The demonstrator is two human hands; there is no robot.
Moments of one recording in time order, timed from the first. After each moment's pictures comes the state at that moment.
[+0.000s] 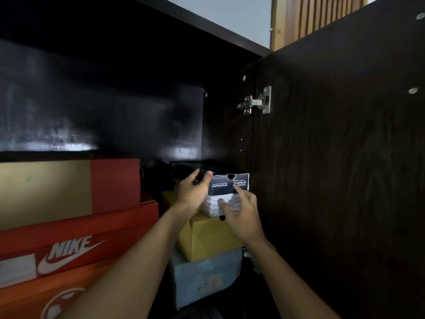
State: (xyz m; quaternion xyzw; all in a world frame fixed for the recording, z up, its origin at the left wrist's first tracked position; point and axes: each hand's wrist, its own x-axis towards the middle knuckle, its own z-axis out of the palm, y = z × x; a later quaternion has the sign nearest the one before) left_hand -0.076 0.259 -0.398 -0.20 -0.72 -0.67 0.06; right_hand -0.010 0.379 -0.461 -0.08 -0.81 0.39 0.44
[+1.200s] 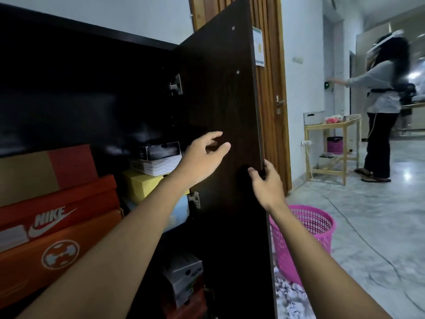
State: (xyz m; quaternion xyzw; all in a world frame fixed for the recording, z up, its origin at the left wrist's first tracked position) left_hand 0.197 0.276 -0.387 -0.49 -0.73 -0.47 0.10; right_hand 0.278 0.427 -0.483 -0.23 -0.68 0.49 0.49
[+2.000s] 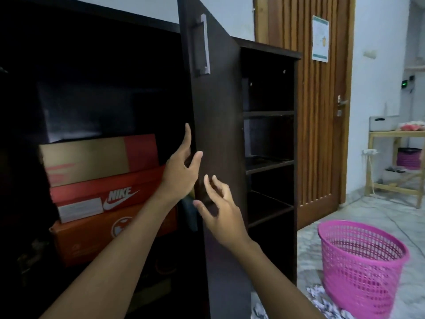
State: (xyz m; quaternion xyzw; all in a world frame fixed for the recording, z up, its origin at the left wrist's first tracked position) left_hand 0.119 0.147 -0.417 -0.40 -0.72 -0.52 0.24; right_hand 0.167 0.256 -0.523 0.05 -0.84 0.33 0.43
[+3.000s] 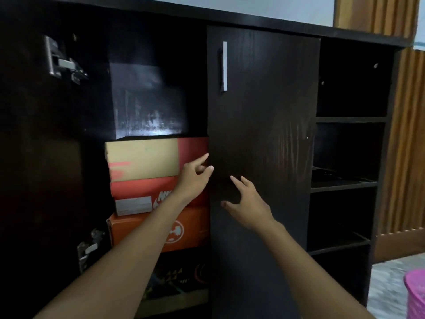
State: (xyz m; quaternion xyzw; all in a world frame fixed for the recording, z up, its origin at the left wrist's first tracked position) left_hand 0.005 0.091 -0.424 -0.22 -0.77 -0.56 0.21; right_hand 0.055 0.255 -0.476 0.03 -0.92 0.28 0.26
